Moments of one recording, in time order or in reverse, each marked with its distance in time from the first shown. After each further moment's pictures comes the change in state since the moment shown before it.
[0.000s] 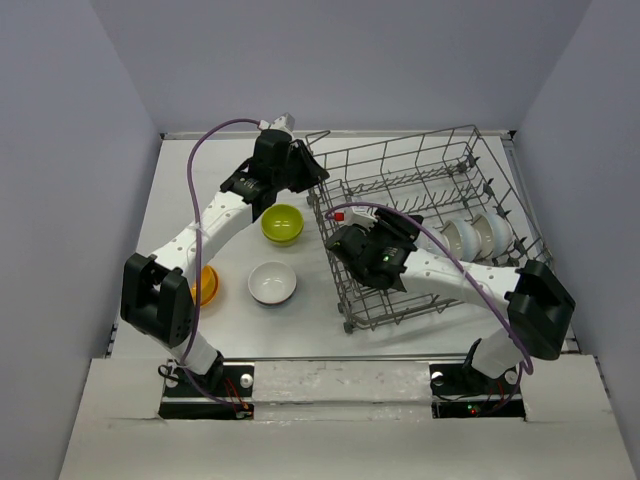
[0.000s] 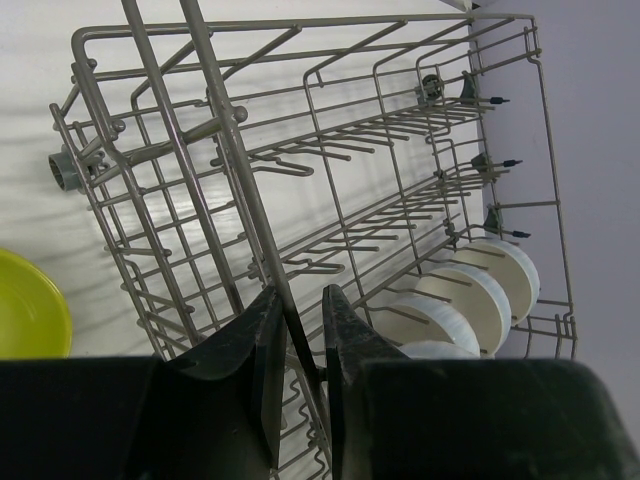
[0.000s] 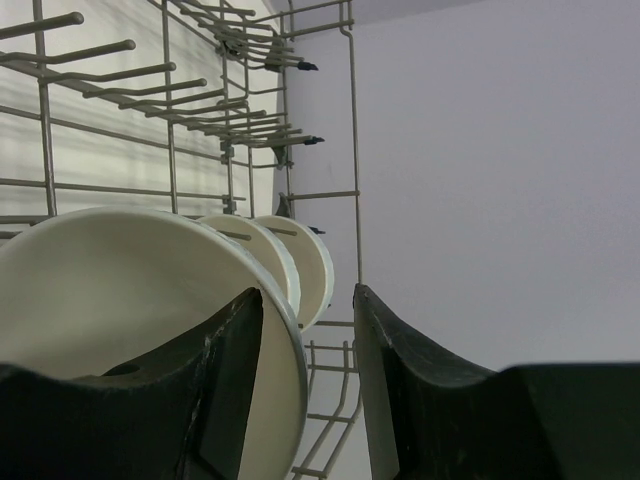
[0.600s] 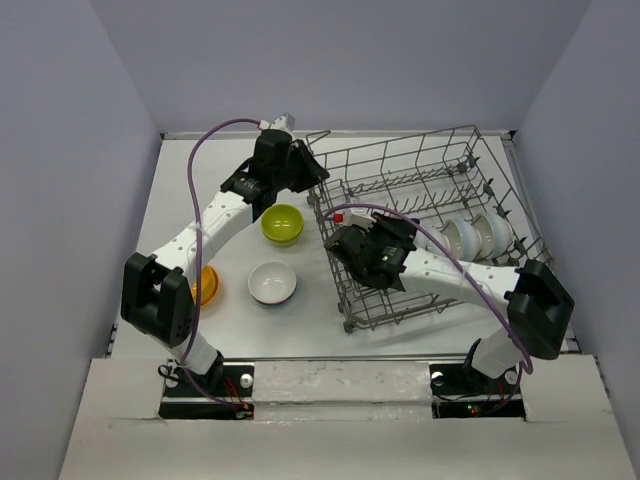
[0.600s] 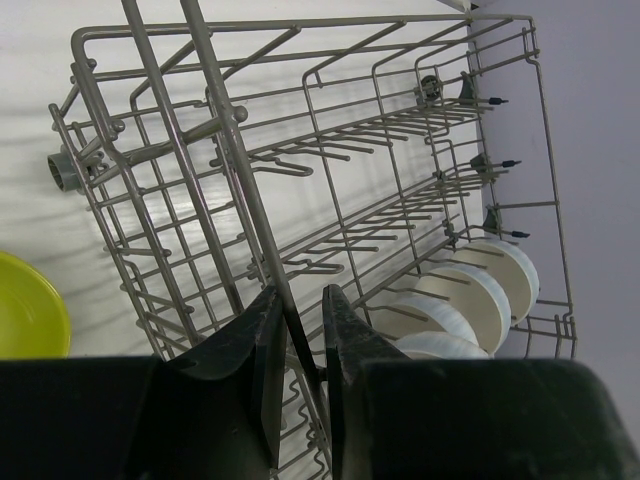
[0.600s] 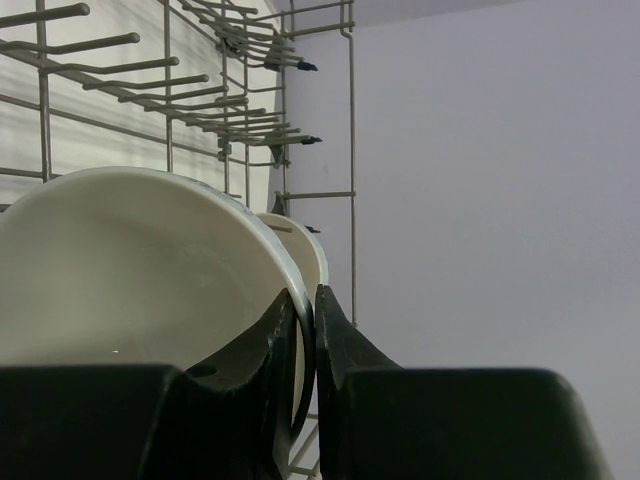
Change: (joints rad) left arm 0.000 0.002 0.000 0.004 0.000 0.000; right arm 0.003 0.009 0.005 -0.035 -0.005 -0.008
